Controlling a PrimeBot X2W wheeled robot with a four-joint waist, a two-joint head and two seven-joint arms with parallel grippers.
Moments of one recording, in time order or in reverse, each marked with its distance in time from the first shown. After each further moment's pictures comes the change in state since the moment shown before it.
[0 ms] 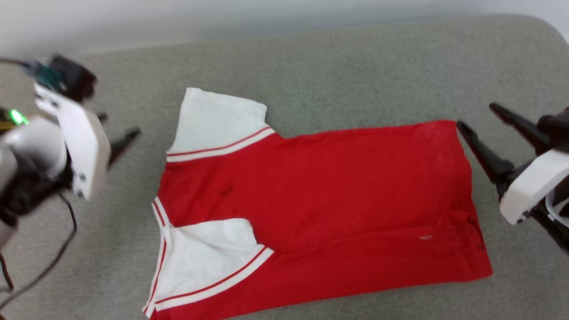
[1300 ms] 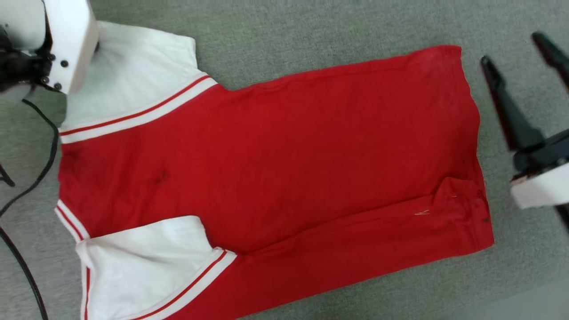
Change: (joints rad) left arm -0.478 -0.141 -0.094 0.261 0.030 -0.069 0.475; right arm 0.138 0.263 -0.360 -0.468 -0.315 0.000 0.088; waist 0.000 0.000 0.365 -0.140
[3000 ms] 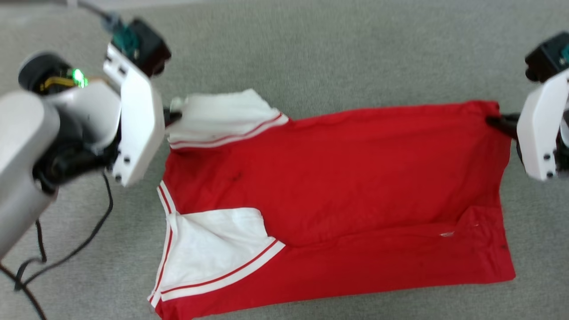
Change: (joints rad) left arm 0.200 0.043 -0.077 -0.288 -0.090 -0.032 -0.276; right arm -0.501 -0.341 0.563 0.584 0.586 0.000 0.603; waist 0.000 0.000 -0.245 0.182
